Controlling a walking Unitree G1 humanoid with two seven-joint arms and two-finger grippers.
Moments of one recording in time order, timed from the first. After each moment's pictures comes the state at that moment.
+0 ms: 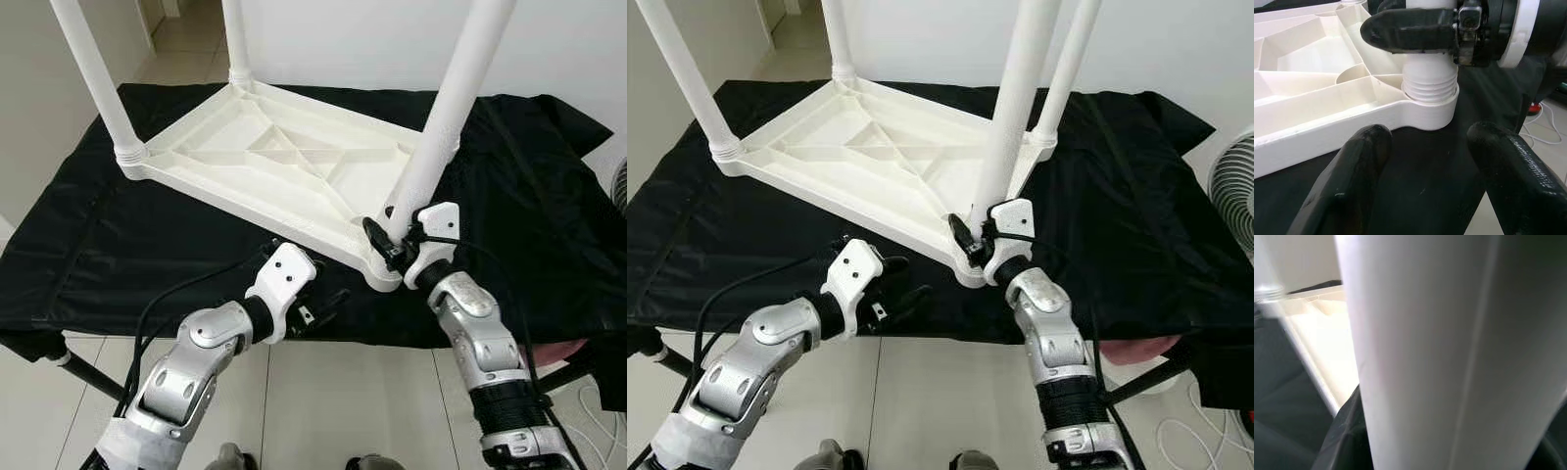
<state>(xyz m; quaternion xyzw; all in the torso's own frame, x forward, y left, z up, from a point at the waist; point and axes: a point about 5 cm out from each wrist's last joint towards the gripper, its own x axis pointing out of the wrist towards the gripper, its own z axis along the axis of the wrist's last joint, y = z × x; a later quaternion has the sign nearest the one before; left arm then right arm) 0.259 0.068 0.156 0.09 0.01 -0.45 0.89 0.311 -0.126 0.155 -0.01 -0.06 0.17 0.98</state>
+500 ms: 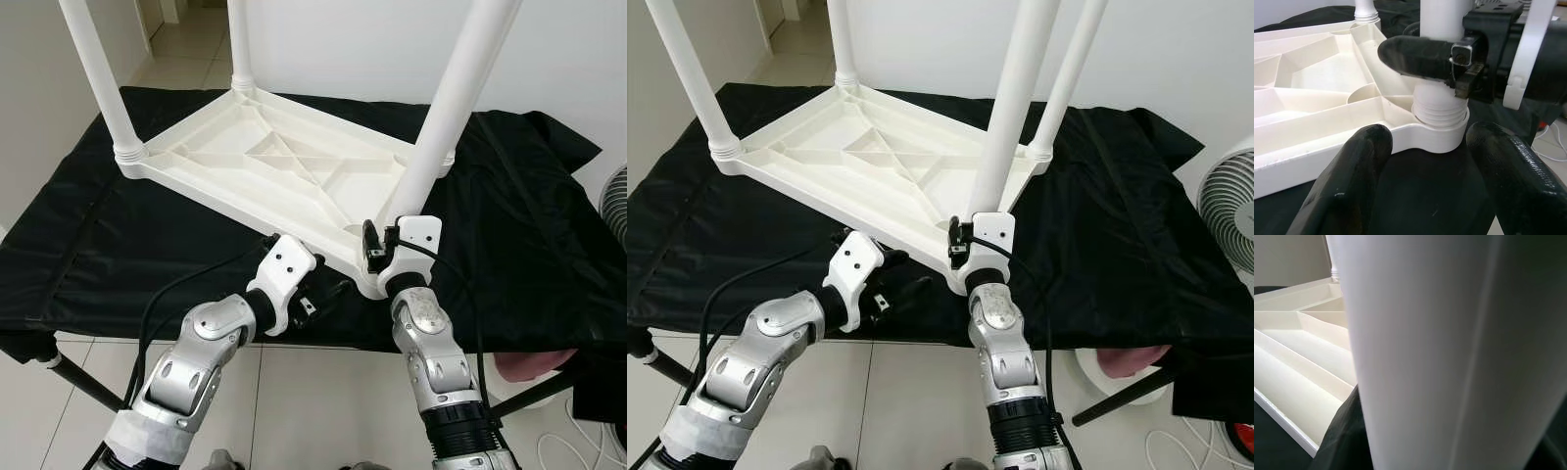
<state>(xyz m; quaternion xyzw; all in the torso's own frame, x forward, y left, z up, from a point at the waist) 0.264 0.066 0.160 0.08 0.00 -0.44 0.89 0.305 -0.112 0.148 0.01 -0.05 0.03 1.00</state>
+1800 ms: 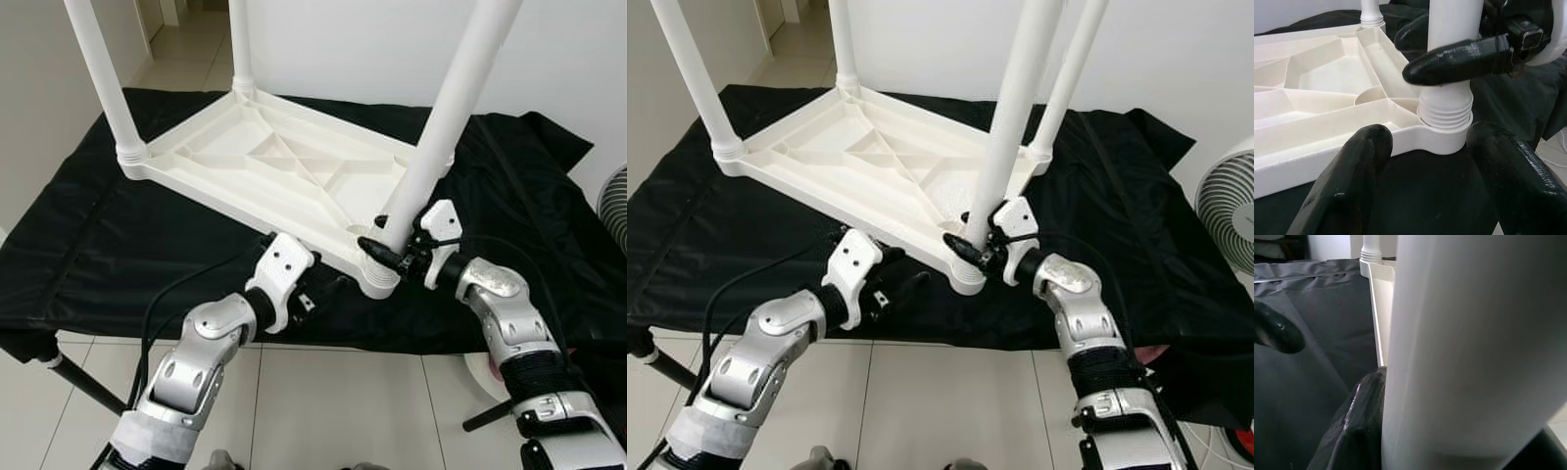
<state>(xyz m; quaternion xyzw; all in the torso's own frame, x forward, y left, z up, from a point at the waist) 0.269 0.064 0.162 0.07 -0.01 -0.43 0.90 0.329 -0.164 0.161 -0.13 -0.03 0.41 0.90</state>
